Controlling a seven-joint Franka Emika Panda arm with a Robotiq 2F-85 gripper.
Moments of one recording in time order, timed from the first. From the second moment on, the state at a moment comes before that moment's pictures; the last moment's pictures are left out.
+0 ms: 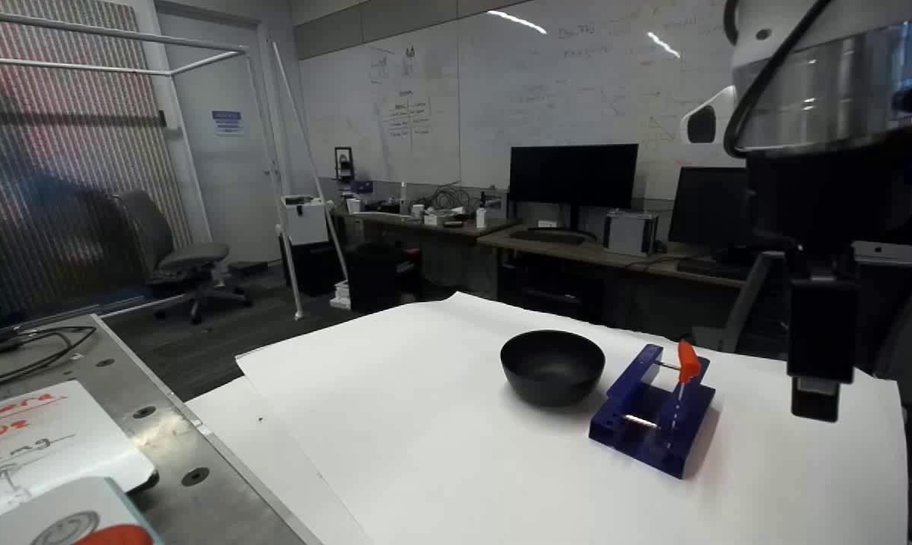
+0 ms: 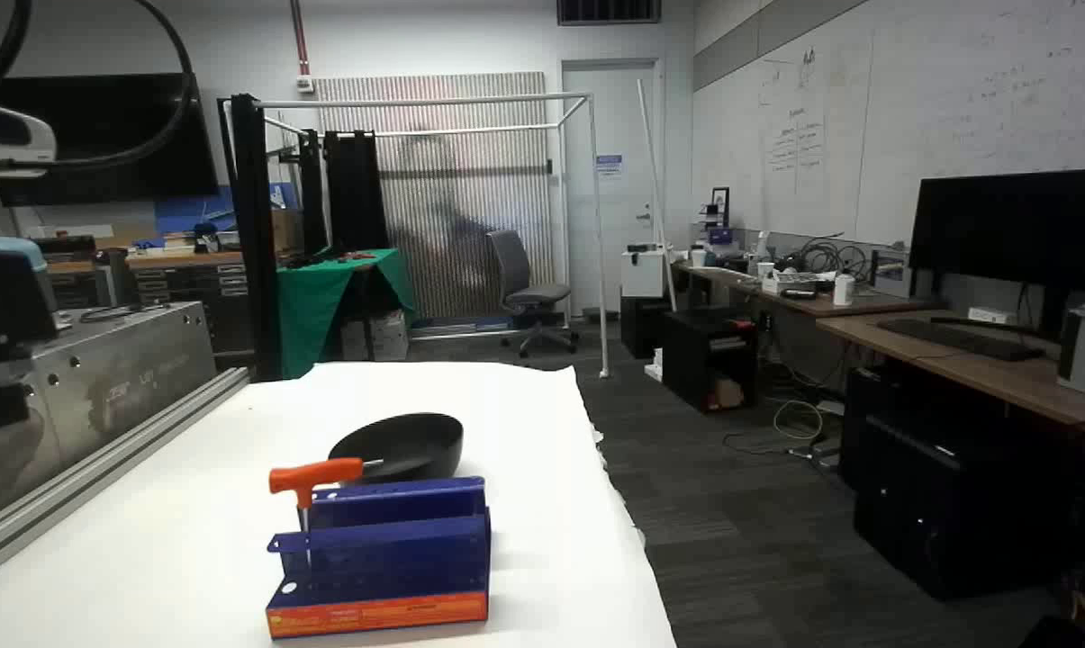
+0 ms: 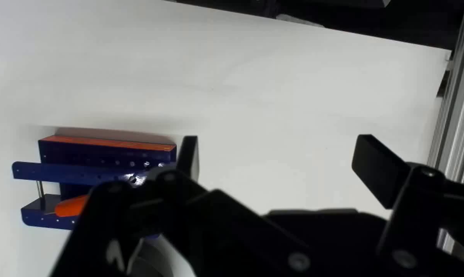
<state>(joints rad) 0.15 -0.37 0.33 -2.36 0.02 1.81 0.26</state>
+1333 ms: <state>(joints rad) -0.04 -0.15 0.05 -2.39 0.03 2.26 0.45</state>
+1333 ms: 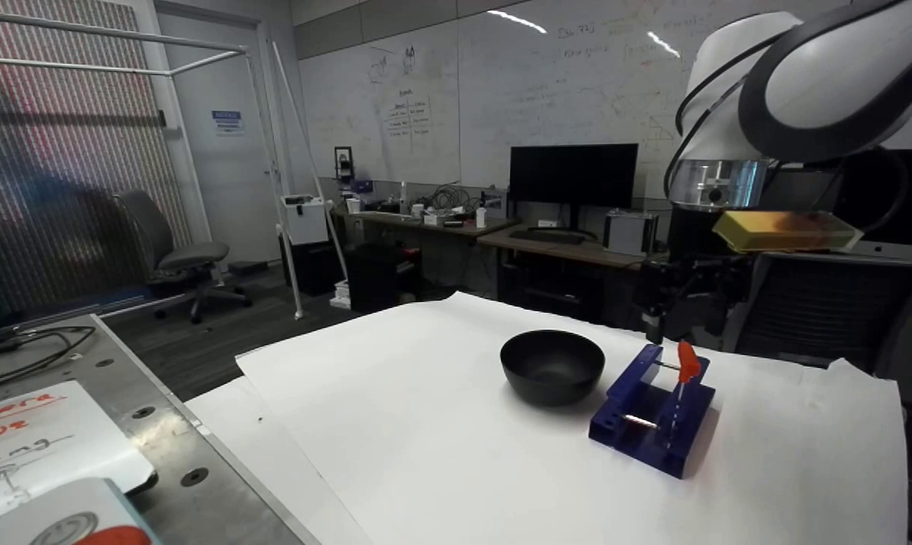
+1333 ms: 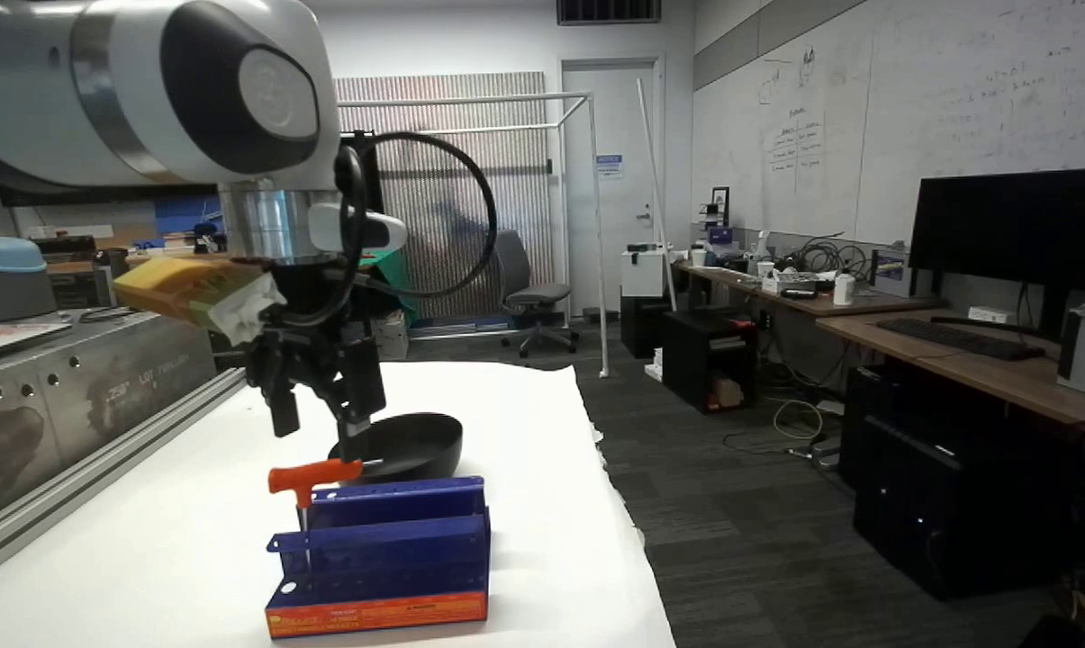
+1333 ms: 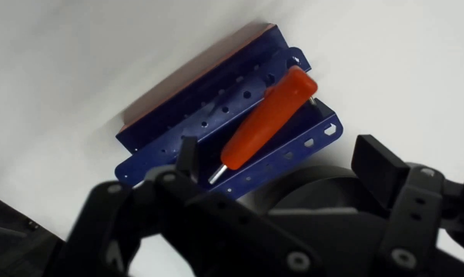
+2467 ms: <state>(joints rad) -0.02 -0.13 0.06 -2.42 -0.06 2.31 0.62</state>
